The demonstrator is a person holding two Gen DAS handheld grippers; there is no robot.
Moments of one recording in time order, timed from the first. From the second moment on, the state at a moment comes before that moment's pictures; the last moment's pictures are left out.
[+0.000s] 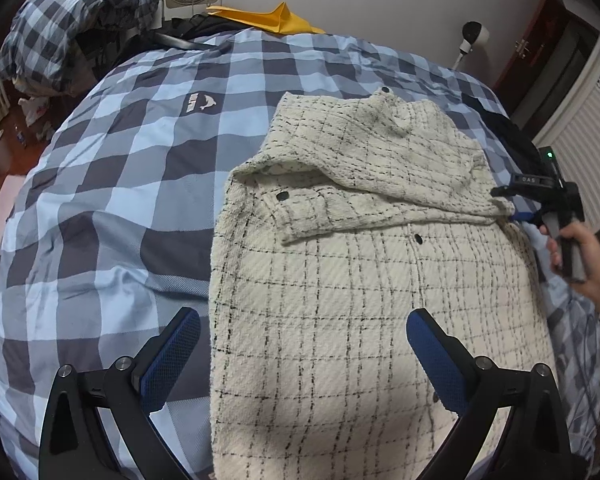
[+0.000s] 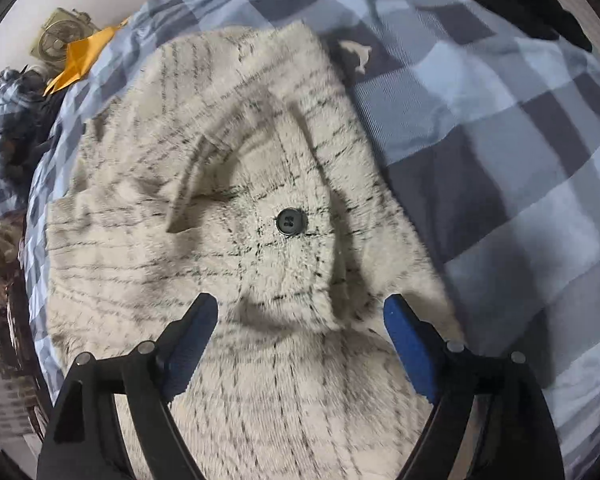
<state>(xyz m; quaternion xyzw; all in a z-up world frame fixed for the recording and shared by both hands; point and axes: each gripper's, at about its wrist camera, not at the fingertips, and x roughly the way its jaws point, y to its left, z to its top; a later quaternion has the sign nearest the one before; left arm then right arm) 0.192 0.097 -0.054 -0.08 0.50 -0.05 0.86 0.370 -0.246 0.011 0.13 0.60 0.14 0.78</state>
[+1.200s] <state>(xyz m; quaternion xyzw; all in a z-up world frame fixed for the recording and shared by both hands) 0.201 0.100 -0.055 -0.07 0.50 -0.03 0.86 0.368 -0.052 0.027 0.13 0.55 0.20 0.80</state>
